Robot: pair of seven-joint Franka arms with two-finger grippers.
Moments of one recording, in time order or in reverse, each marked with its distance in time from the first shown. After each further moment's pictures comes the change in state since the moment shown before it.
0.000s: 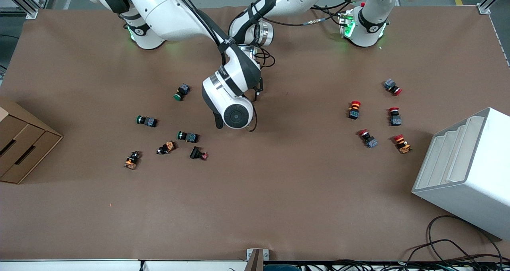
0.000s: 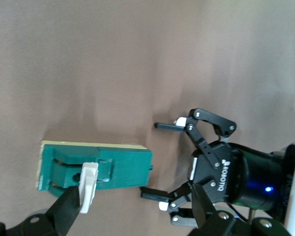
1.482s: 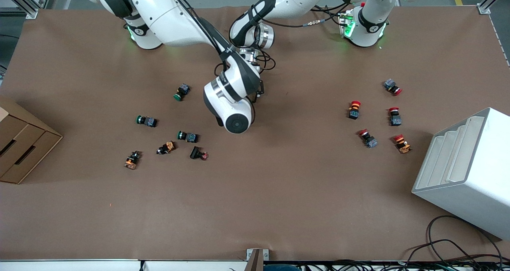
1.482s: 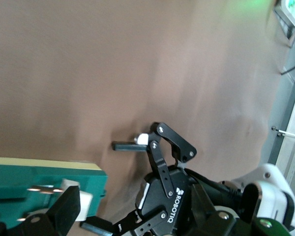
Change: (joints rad) left arm -0.012 0.012 0.028 0.005 0.041 -0.001 0.000; right arm -0.023 0.030 -0.006 -0.020 0.061 -0.119 -0.233
